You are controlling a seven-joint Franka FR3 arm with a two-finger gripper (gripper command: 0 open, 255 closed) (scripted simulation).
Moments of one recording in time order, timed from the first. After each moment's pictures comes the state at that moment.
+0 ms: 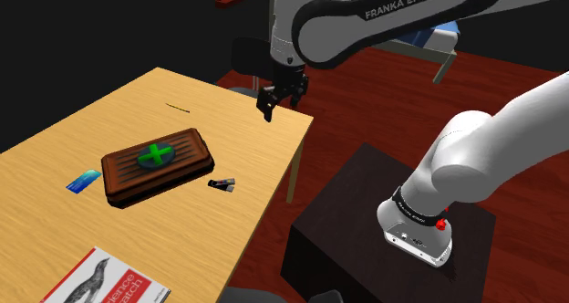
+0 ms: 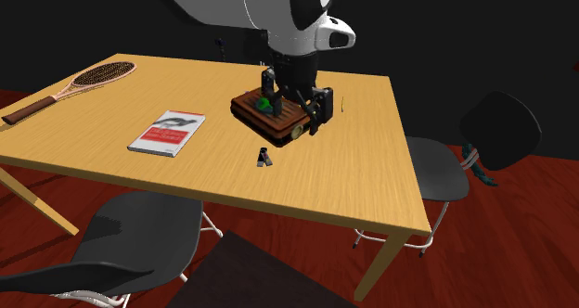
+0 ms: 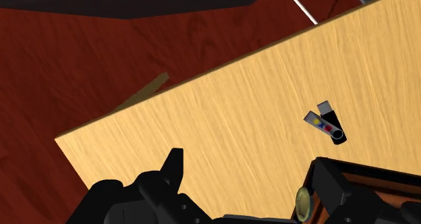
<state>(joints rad) 0.07 -0.40 0.25 -2.47 0.12 2.14 0.37</state>
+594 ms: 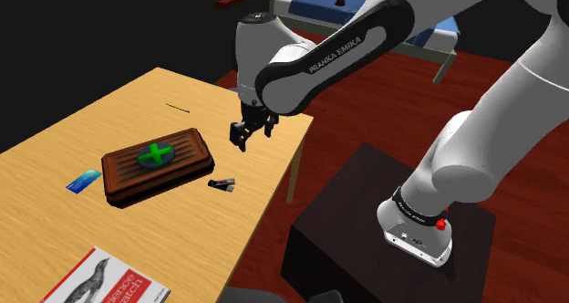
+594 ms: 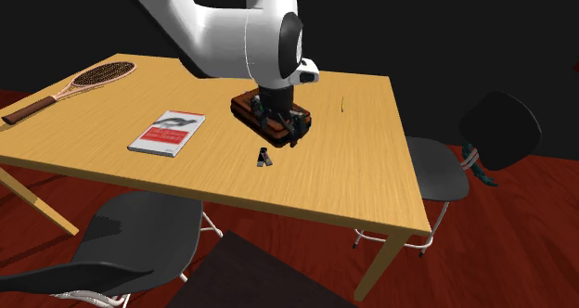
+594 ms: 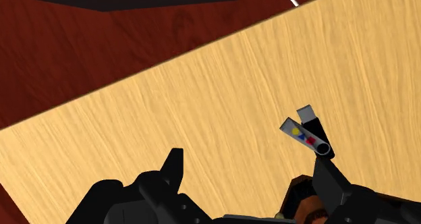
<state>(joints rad) 0.08 -0.07 0.35 -2.40 0.03 2.37 0.51</state>
